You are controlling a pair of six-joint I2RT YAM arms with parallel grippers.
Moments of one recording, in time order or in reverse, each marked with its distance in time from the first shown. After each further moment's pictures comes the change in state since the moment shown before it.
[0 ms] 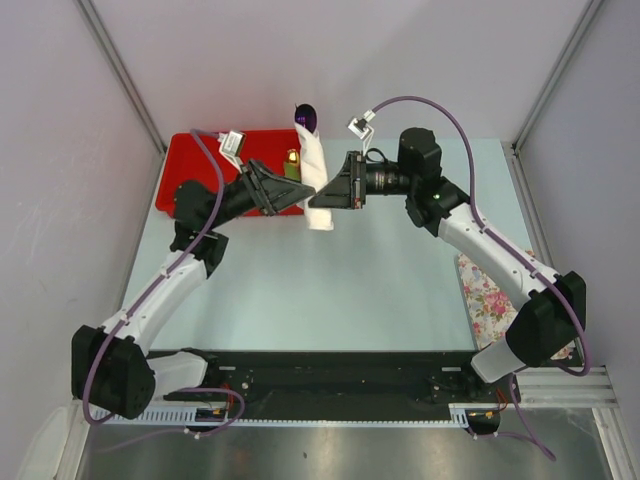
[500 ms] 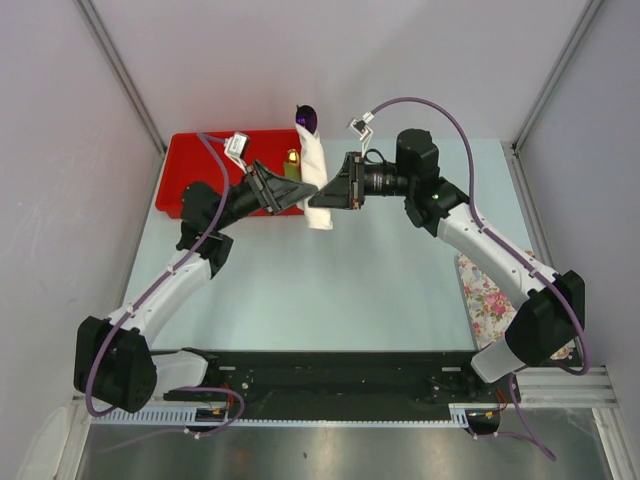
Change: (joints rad) left arm -0.018 0.040 -0.029 0.025 -0.053 -0.083; right arm 0.008 0.004 0.000 -0.031 0.045 -0.043
